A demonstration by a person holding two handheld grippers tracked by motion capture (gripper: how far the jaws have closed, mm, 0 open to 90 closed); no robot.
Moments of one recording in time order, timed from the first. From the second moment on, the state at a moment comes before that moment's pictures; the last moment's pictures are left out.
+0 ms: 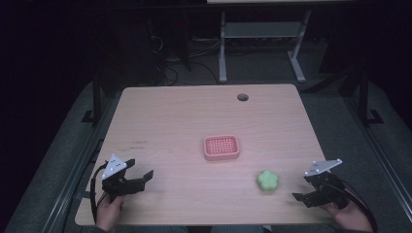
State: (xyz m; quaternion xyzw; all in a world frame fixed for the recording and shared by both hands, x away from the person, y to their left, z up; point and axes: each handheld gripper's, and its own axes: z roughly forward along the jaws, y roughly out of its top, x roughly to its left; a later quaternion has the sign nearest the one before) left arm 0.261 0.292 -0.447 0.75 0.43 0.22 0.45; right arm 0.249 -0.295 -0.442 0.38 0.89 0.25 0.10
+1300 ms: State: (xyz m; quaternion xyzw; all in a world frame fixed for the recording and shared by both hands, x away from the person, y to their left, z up) left arm 0.257 0.295 -0.447 0.75 0.43 0.22 0.45; right arm 0.273 -0.233 -0.414 0.30 0.92 0.22 0.08
